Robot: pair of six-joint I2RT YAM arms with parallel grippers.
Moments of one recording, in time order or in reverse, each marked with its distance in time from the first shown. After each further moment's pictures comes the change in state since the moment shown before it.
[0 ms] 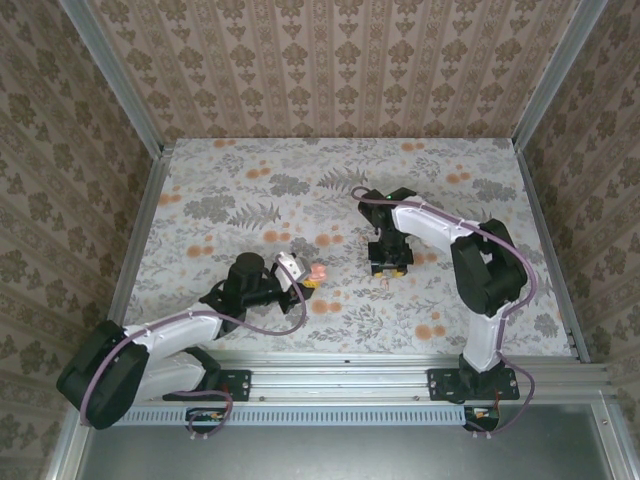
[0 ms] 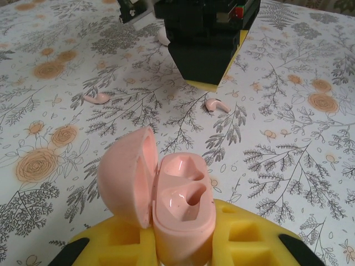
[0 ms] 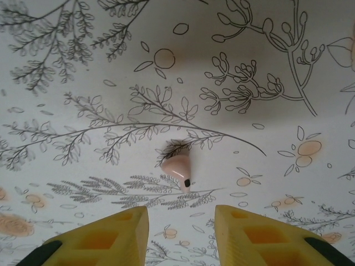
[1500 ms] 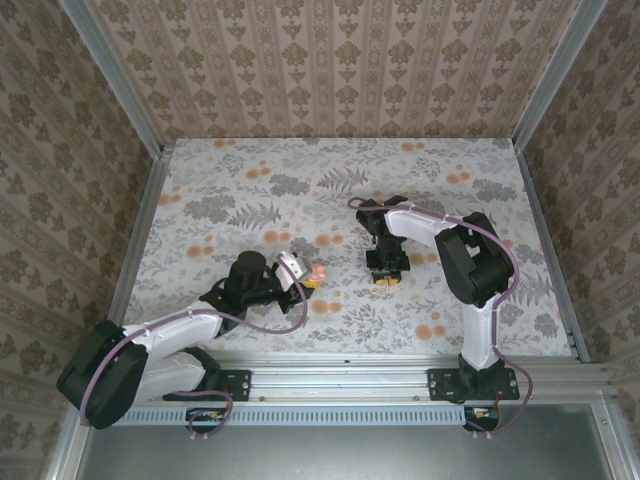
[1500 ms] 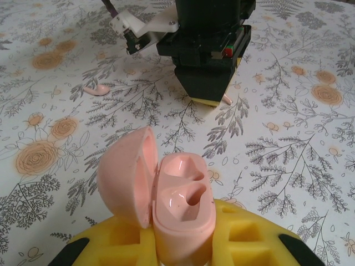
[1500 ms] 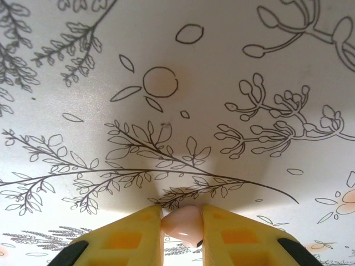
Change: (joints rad) left arm 0.000 0.010 0.024 -0.058 -0.008 0.015; right arm 0.000 0.092 -0.035 0.068 -0.019 -0.024
